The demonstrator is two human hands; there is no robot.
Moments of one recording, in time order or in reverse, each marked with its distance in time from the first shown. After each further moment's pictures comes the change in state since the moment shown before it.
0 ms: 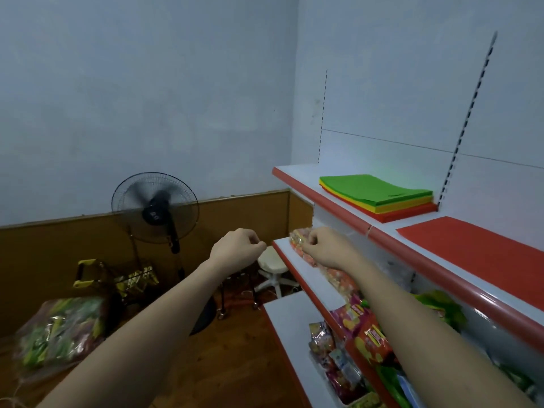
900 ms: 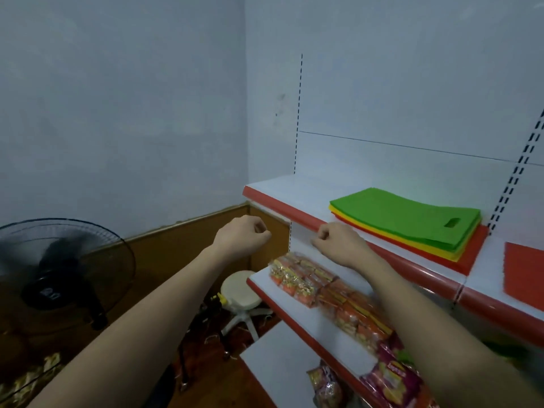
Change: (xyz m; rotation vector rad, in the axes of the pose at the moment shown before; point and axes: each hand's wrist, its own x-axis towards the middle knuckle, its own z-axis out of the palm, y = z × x) left_hand 0.381 -0.075 0.003 -0.044 -0.072 0.391; right_hand 0.299 0.005 0.037 0.007 0.199 0.253
